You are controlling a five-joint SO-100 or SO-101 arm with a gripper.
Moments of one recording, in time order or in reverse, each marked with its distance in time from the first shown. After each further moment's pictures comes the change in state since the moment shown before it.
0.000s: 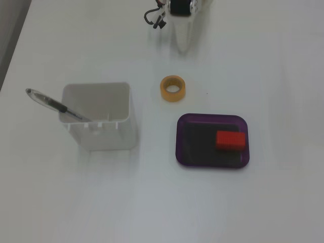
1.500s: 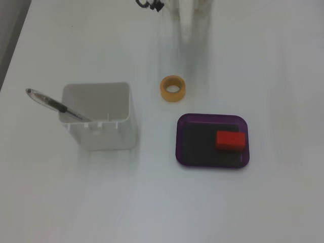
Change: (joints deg) arm -8.3 -49.6 -50.1 -10.2 -5.4
